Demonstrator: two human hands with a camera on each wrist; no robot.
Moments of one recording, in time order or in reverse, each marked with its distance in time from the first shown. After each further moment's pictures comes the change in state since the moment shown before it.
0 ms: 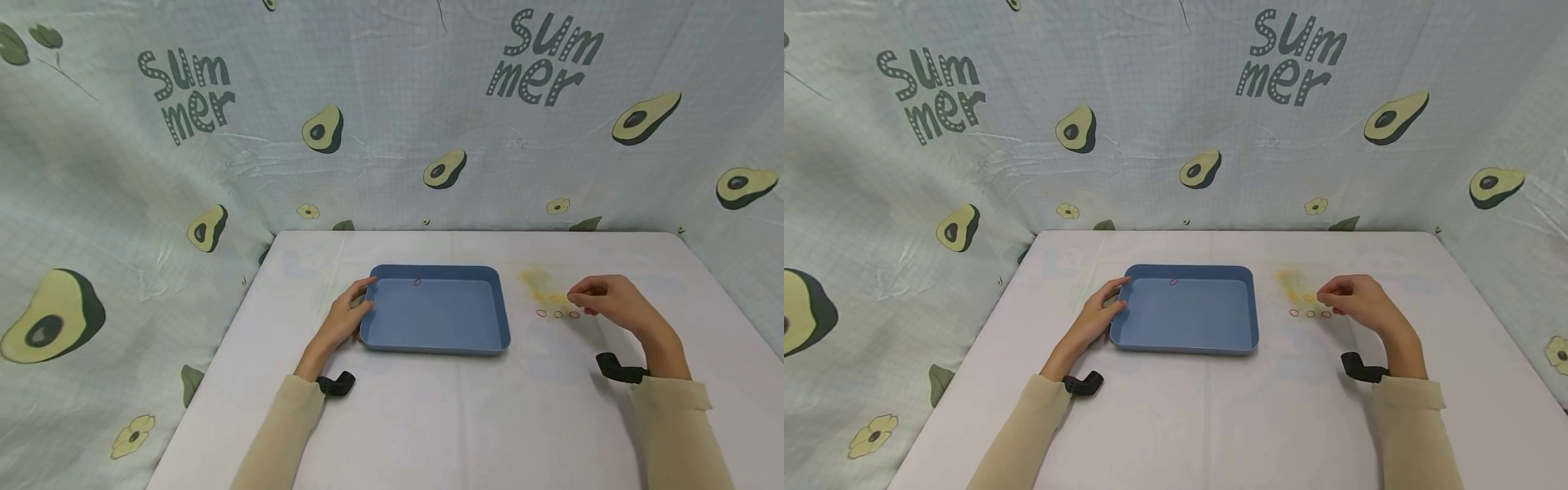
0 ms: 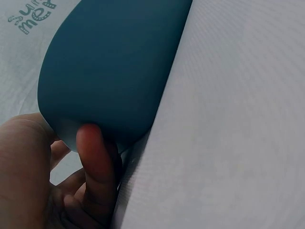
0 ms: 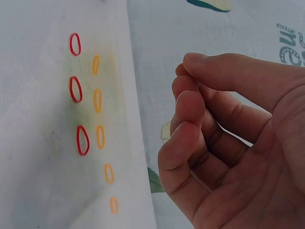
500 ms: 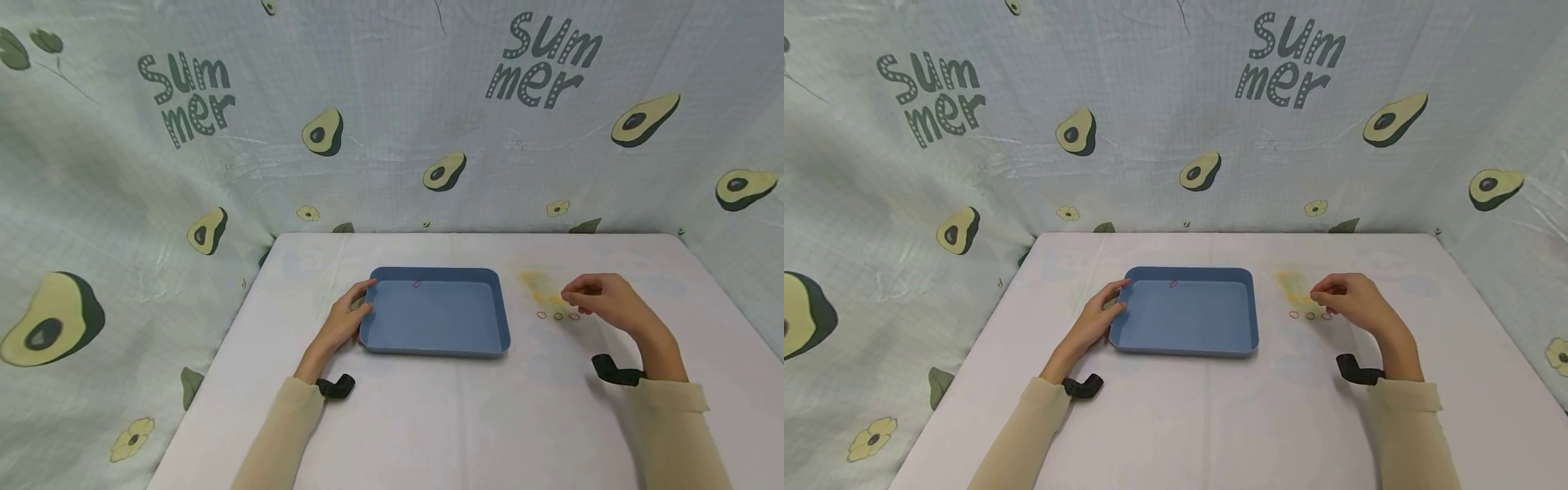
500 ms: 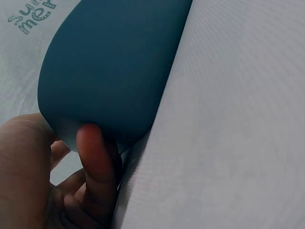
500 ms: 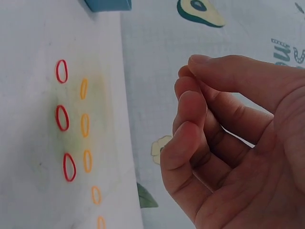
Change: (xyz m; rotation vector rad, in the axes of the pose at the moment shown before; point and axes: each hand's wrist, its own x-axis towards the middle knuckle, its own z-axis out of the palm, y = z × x) left_hand -0.009 0.018 -0.002 0.016 -0.012 0.002; right_hand -0.003 -0.018 0.002 0.022 0.007 -0.072
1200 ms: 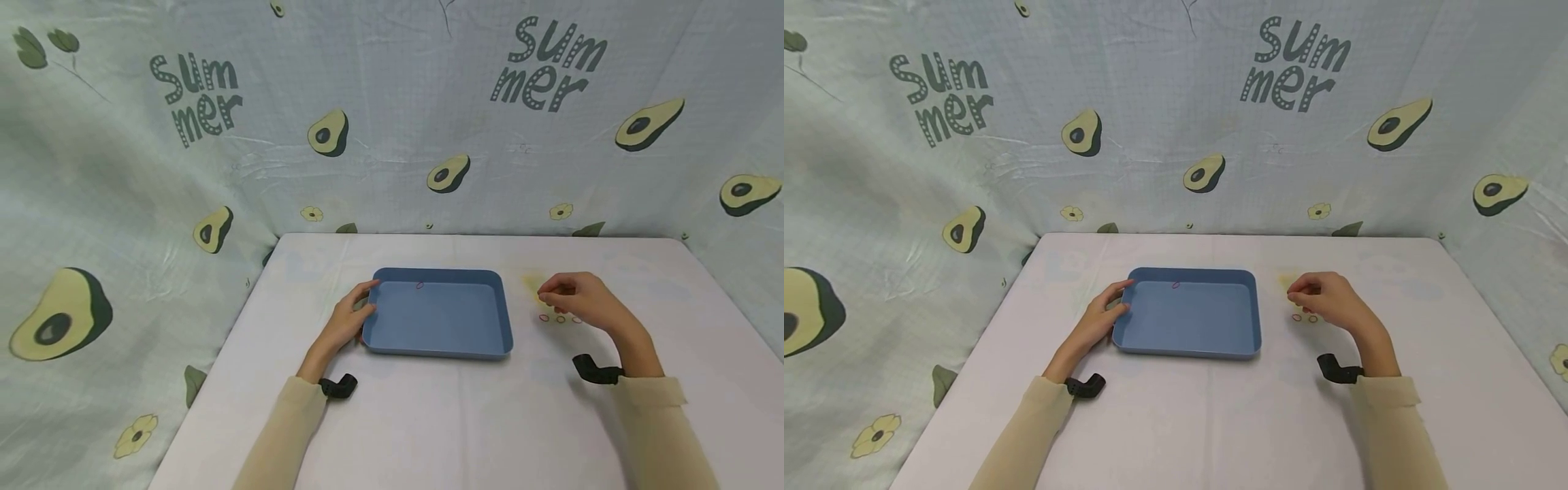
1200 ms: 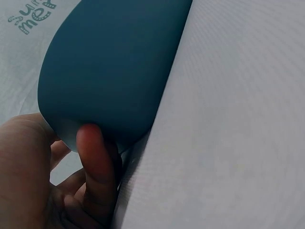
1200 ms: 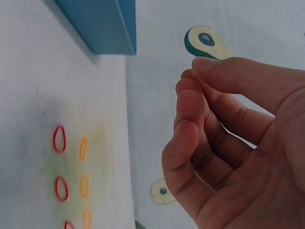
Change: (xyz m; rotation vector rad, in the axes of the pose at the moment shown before) left_hand -0.004 0.005 -0.003 -0.002 -0.030 0.013; right_hand 0.016 -0.027 0.019 -0.012 -0.041 -0.068
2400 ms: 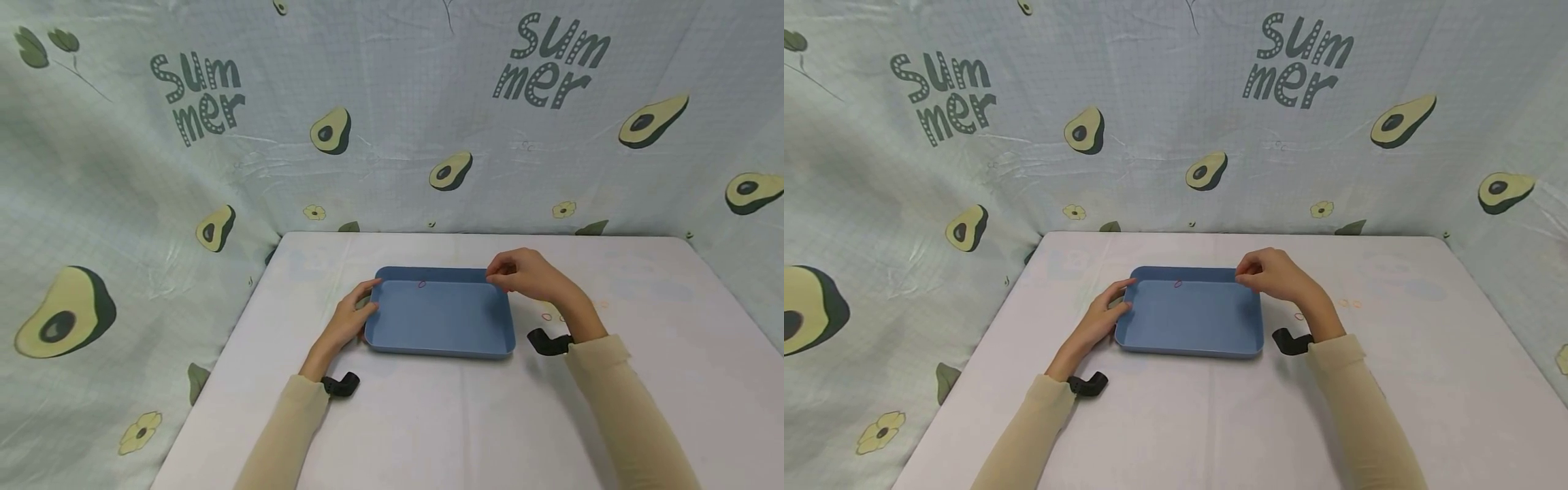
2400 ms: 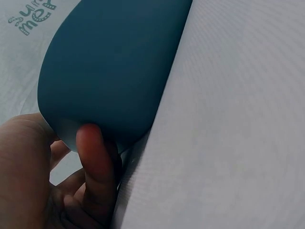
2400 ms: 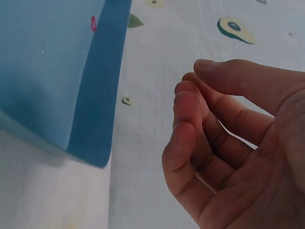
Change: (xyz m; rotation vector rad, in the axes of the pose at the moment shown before) left_hand 0.011 -0.023 0.005 0.009 0.044 -0.019; right_hand 0.057 -0.069 0.031 -0.026 -0.104 -0.167
